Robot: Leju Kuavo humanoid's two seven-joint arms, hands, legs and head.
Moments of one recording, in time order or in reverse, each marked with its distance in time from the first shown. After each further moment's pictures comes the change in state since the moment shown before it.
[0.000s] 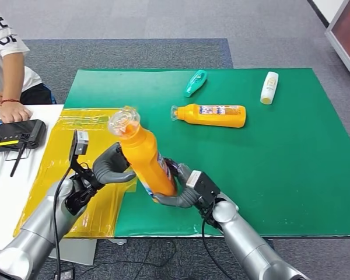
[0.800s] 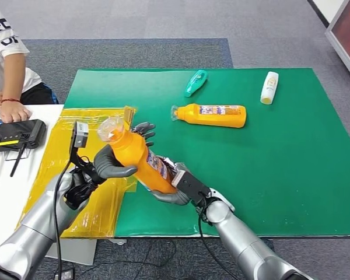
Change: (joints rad) left arm -0.027 0.013 -0.045 -0.058 0.090 0.005 0.054; right arm -0.035 0.031 0.009 0.081 0.109 -0.192 0.063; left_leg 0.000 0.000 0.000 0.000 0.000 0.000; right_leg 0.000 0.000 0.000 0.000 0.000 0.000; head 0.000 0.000
